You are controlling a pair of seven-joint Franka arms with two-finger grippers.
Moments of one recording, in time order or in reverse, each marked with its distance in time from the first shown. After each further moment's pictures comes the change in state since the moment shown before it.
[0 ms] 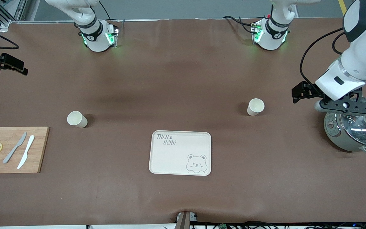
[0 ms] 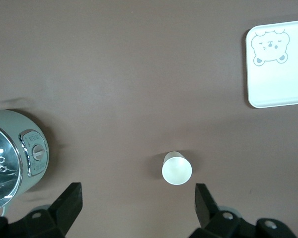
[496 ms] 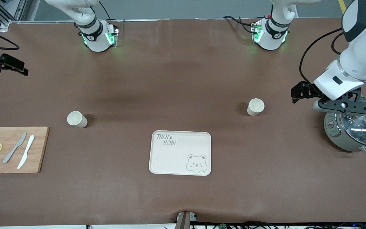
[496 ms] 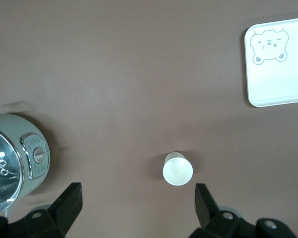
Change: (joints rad) left arm -0.007 0.002 -0.006 -0.005 0.011 0.013 0.012; right arm 0.000 0.002 0.000 0.000 0.000 0.000 0.000
